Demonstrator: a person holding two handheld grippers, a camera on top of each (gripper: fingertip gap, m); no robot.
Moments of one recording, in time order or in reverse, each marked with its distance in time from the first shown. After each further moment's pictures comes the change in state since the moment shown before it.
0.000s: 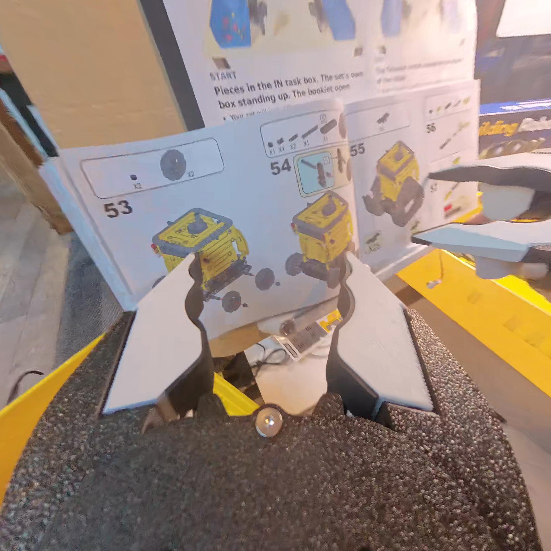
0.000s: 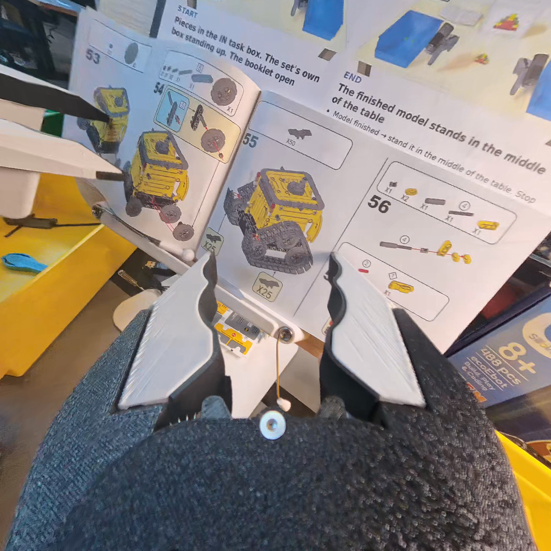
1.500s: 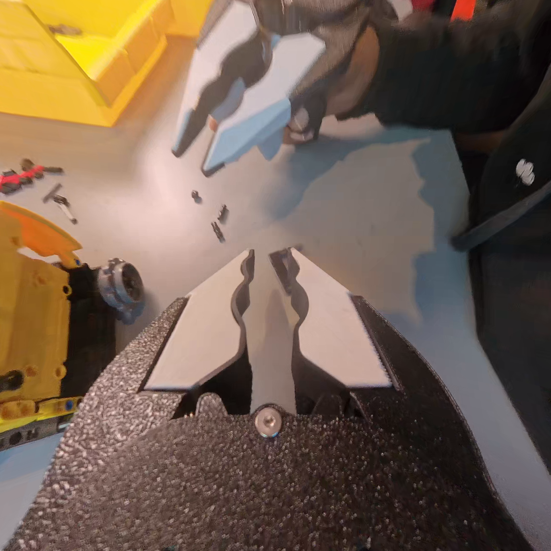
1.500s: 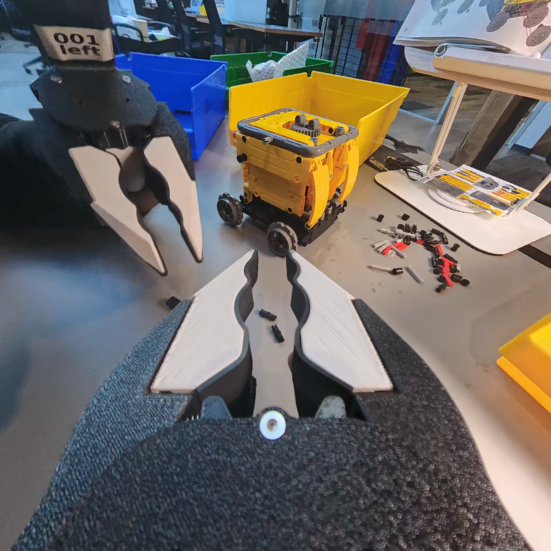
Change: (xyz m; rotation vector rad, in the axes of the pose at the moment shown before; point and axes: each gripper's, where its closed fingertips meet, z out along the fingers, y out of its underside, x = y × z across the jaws) left arm 0.278 0.200 -0.263 -0.319 0.944 0.264; right arm -0.218 0.124 -0.251 0.007 -0.520 0.091
